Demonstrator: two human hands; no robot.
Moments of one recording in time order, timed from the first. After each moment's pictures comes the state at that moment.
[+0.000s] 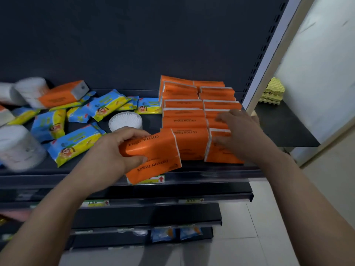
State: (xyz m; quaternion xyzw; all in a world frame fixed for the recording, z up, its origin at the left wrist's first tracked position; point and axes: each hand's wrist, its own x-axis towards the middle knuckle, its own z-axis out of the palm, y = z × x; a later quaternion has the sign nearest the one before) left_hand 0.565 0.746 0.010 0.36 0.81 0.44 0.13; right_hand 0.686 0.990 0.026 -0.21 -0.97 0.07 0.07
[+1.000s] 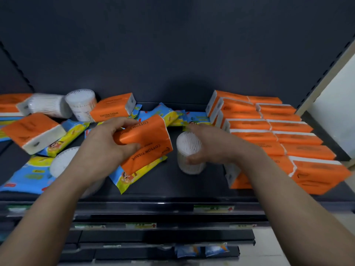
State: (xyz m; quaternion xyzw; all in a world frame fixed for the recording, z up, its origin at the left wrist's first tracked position) left_hand 0.418 0.656 0.024 0.28 0.86 0.43 0.04; right_hand 0.507 0.876 0.020 -0.09 -0.98 0.15 -0.08
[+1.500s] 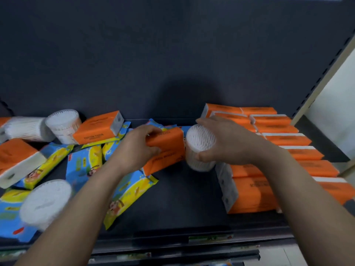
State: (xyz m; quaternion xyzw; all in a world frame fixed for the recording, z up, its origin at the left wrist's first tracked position) left_hand 0.372 0.752 0.003 0.37 0.86 0.34 0.06; right_hand 0.508 0.919 0.055 -0.11 -0.98 0.14 0.00
